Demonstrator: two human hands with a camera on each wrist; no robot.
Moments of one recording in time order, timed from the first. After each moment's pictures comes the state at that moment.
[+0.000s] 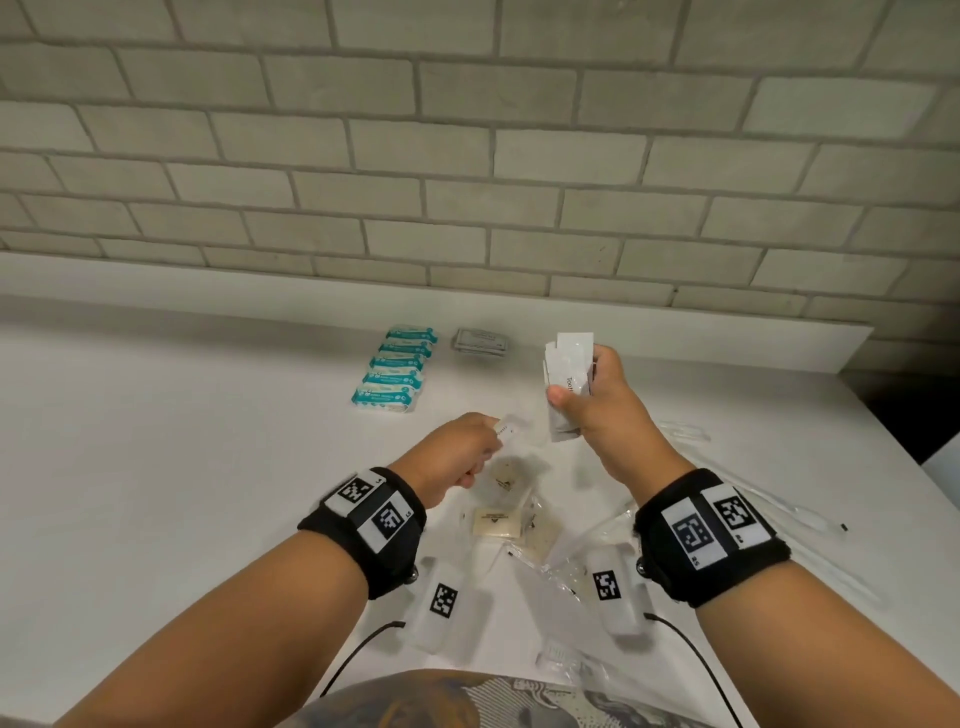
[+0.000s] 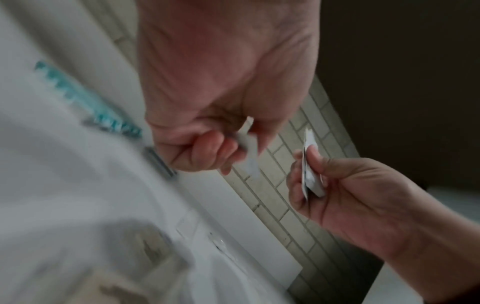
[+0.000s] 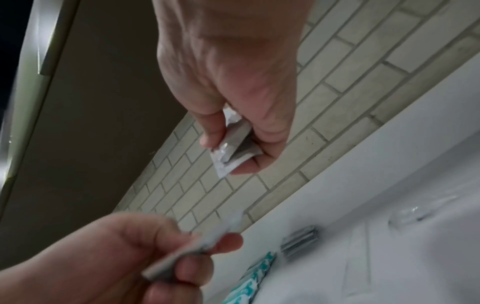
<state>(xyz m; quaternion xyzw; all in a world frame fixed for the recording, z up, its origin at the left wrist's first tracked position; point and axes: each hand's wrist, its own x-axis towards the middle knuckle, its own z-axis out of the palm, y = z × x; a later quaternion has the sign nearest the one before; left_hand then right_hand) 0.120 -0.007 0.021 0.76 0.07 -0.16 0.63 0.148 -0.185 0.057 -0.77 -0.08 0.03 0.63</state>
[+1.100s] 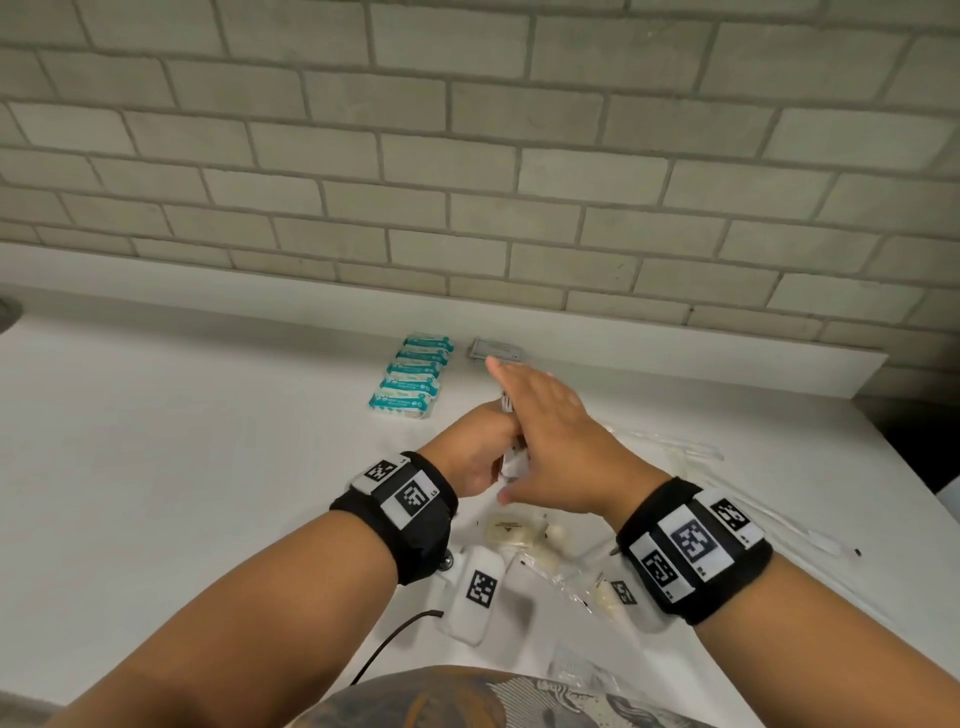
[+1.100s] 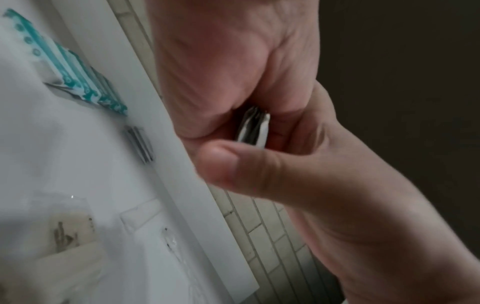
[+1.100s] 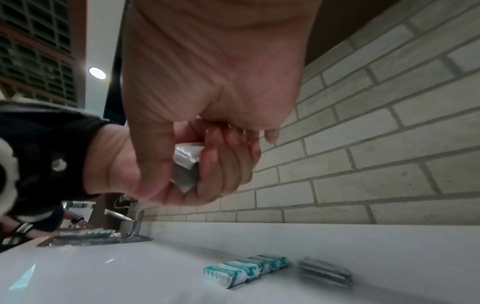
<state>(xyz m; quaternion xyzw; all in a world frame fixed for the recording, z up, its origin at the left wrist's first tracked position) 0.122 -0.021 0.044 0.62 0.01 -0.15 0.77 0.119 -0.149 0.068 -0.91 -0.38 -0.03 0.19</state>
